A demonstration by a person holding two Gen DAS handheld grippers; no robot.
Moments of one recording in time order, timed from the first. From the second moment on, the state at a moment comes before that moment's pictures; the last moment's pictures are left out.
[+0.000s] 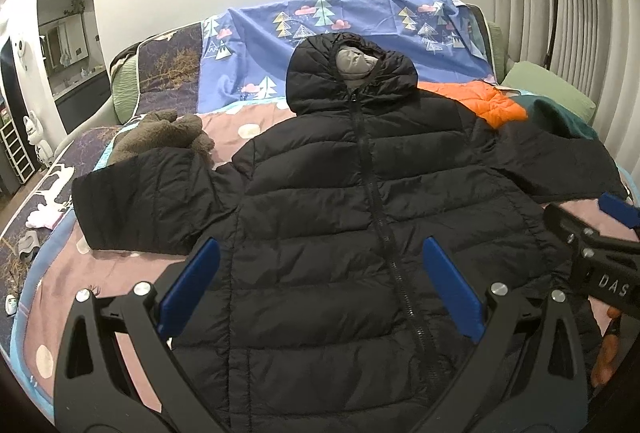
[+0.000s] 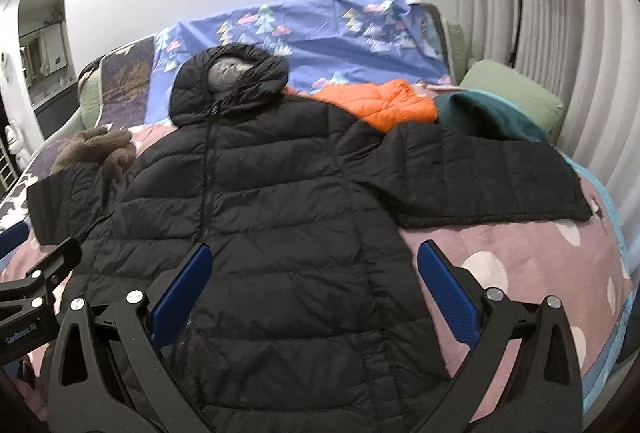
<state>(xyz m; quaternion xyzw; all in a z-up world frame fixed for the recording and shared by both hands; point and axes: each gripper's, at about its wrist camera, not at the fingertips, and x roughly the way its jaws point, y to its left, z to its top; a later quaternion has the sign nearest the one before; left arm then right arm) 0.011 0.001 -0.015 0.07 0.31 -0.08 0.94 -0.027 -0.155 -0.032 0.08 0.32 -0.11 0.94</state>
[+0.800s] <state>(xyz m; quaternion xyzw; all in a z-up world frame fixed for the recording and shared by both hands) 0.006 -0.002 -0.016 0.06 0.28 -0.11 0.95 -0.026 -0.154 -0.035 0.11 0.30 -0.11 0.94</state>
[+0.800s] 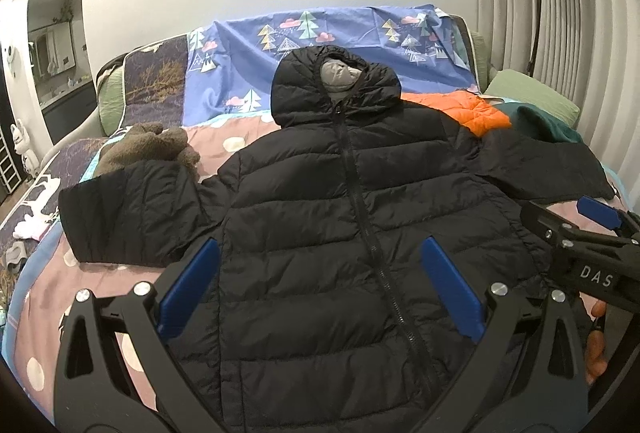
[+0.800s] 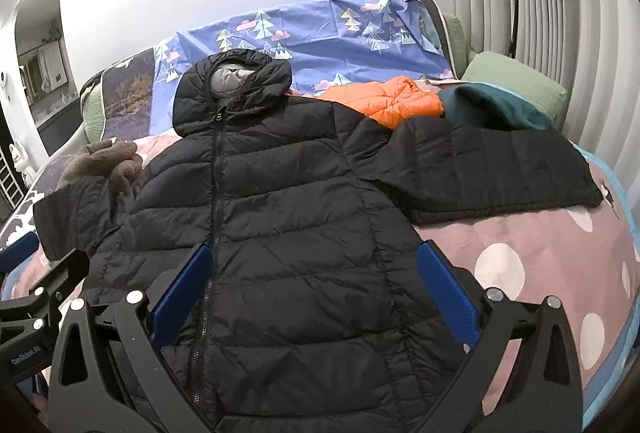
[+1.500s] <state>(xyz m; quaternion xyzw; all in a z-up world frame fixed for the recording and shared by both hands) 0.002 0.001 -0.016 0.06 0.27 -0.12 0.95 -0.035 -0.156 -0.031 0.12 0.28 -0.11 0.95</state>
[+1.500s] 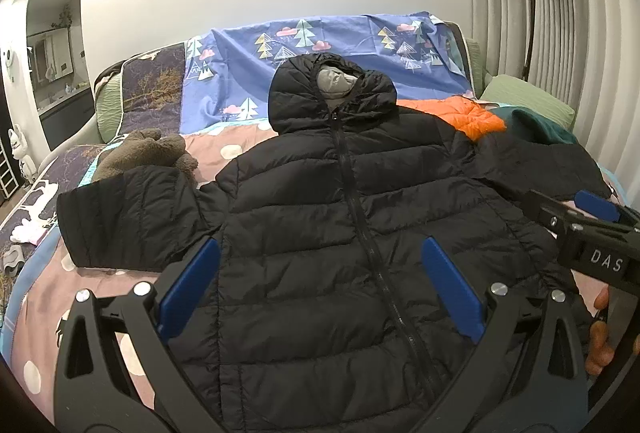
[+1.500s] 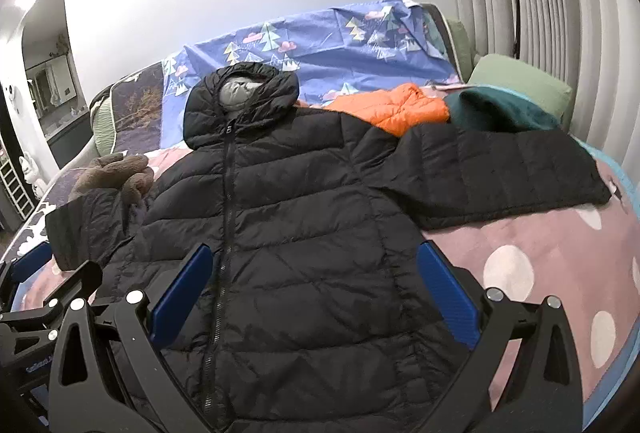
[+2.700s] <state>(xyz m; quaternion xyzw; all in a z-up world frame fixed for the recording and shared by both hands) 0.011 0.004 -0.031 0.06 0.32 -0.11 0.94 -0.032 -0.161 -0.034 0.11 0.29 -0.13 0.94</state>
